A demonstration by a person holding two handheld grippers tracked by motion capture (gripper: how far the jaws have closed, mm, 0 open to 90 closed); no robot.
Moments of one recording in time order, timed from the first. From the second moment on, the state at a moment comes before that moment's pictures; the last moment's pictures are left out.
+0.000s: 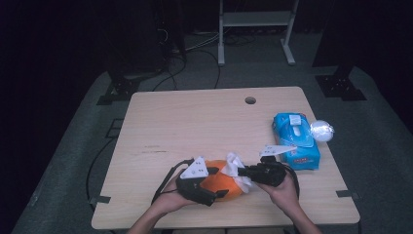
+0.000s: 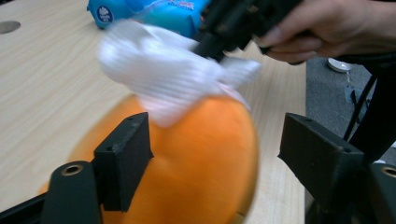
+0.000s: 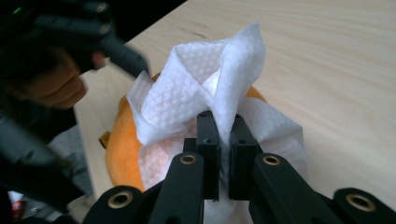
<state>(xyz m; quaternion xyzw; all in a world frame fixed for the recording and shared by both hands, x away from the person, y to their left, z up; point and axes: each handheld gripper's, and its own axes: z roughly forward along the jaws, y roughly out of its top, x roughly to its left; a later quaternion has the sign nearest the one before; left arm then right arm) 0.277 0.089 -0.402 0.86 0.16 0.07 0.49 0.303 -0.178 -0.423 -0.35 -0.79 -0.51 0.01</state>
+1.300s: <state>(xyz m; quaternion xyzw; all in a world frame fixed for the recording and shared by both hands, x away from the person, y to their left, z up) 0.302 0.070 -0.420 0.89 0.13 0.08 0.43 0.264 -0.316 -0.435 -0.44 -0.78 -0.44 -0.08</state>
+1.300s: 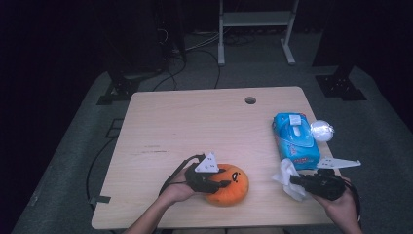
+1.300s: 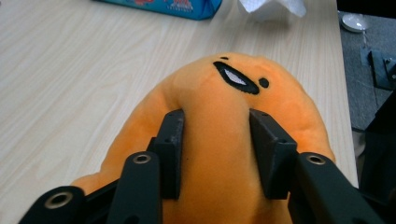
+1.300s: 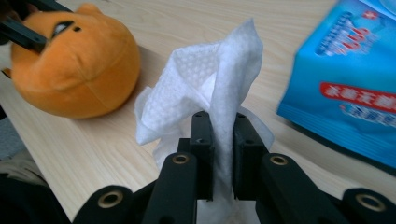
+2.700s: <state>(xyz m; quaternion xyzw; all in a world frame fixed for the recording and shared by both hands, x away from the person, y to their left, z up) 0.354 0.092 -0.380 0.85 0.19 0.18 0.46 0.274 -0.270 -0.425 -0.38 -0.80 -0.47 -0.07</state>
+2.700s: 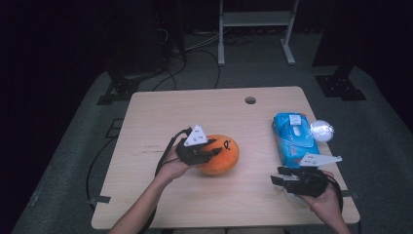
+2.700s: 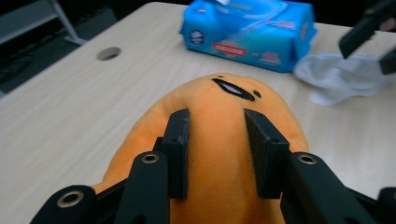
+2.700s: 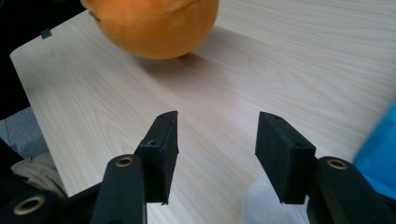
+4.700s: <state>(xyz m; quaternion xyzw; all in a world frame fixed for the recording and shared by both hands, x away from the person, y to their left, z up) 0.336 0.175 -0.402 0.81 0.31 0.16 0.47 0.322 -0.241 -0.443 -0.37 -0.81 -0.44 -0.08</state>
